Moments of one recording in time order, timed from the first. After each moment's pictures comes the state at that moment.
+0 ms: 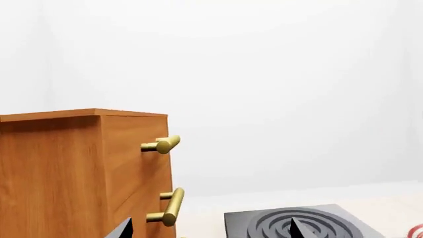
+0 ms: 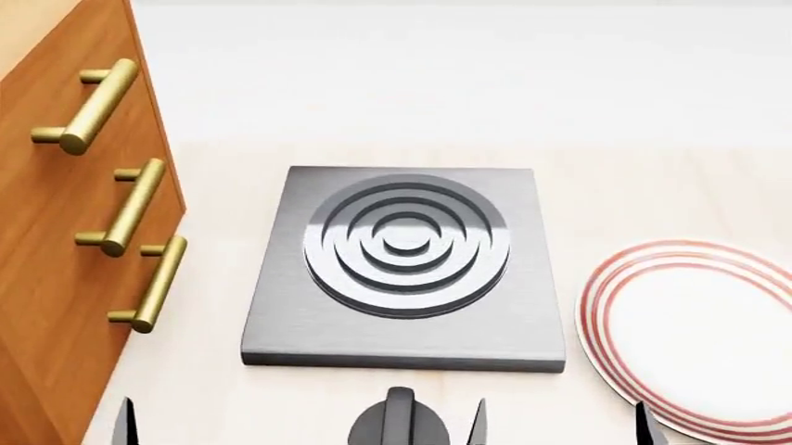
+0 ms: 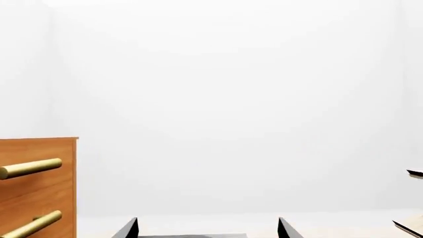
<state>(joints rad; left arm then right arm) 0.25 -0.24 0.22 0.71 0.00 -0.09 -0.28 -0.29 0.25 -0.16 -0.73 0.14 -0.01 0.27</state>
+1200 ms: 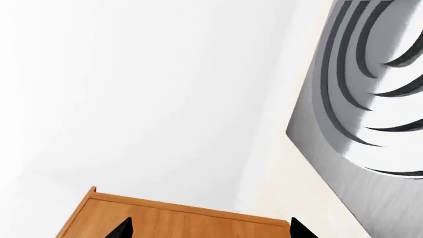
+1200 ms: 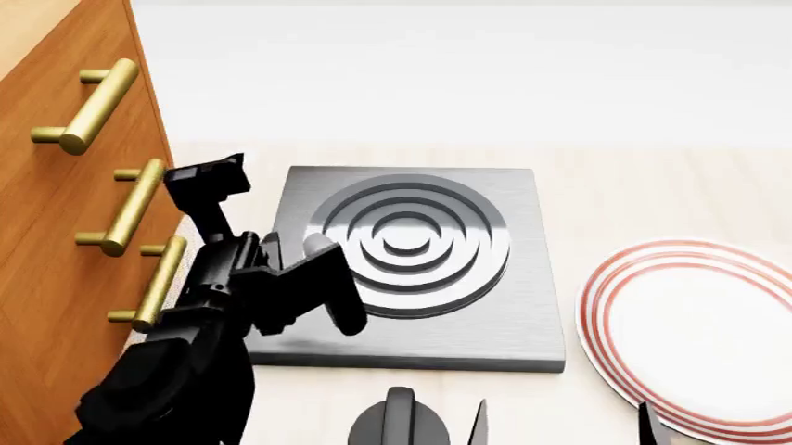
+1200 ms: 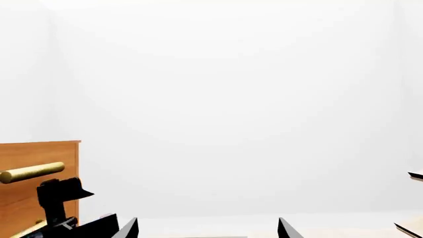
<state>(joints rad) -1.08 -0.03 1.10 -0.82 0.33 -0.60 -0.22 -0.29 0.28 -0.18 -0.75 0.15 -0.02 0.30</state>
